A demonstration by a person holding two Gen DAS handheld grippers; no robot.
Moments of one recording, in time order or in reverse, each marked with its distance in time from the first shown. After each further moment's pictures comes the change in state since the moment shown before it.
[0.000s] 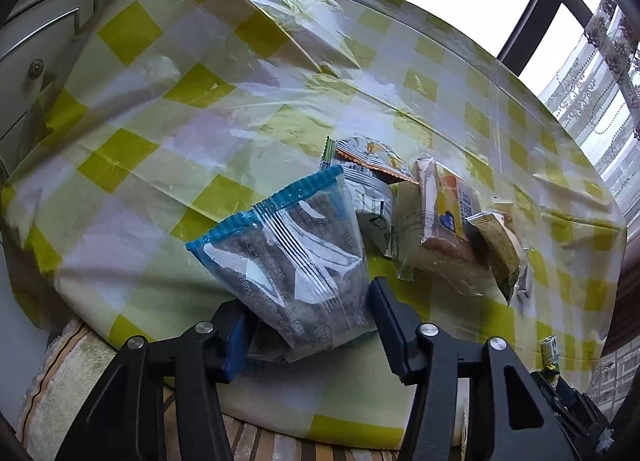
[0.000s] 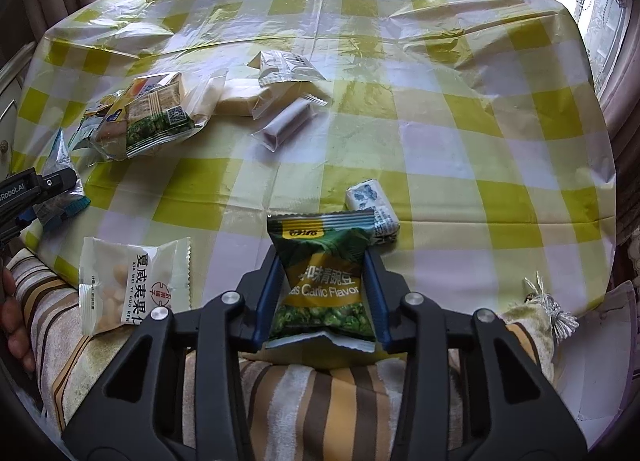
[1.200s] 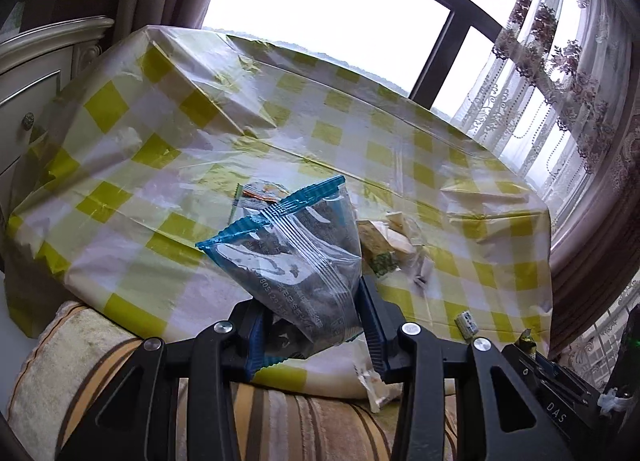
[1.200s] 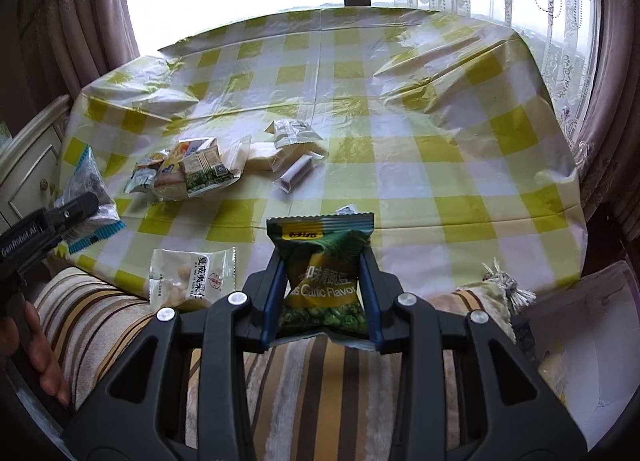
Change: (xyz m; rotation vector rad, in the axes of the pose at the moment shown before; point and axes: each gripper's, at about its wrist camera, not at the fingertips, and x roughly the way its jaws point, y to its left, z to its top) left arm -0.091 -0.040 -0.041 0.118 -0.200 -0.196; right arm -0.082 -0.023 -0.027 0.084 -0.206 0.081
